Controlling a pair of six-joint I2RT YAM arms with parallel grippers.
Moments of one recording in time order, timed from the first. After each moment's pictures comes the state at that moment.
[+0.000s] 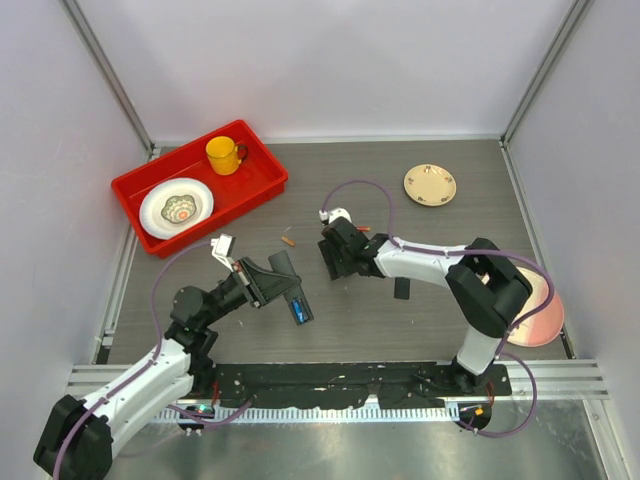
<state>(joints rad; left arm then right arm) -0.53 0.66 0.12 0.83 0.52 -1.24 0.83 1.74 1.04 -0.26 0.25 0.31</state>
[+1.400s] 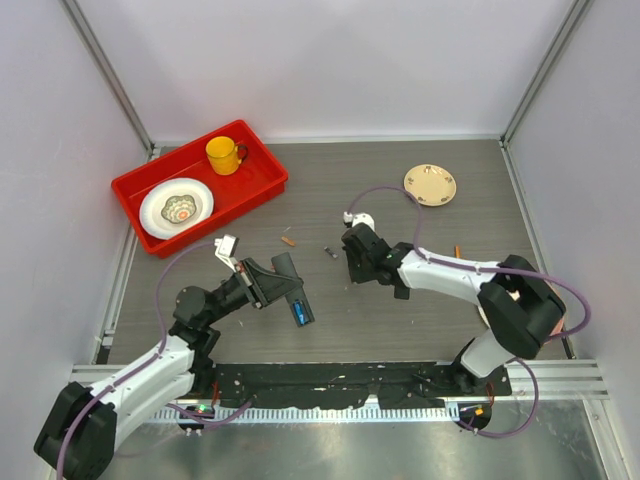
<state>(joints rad) -0.53 0.74 0.10 0.93 0.55 -1.25 0.80 1.60 0.91 -0.26 0.22 0.45</state>
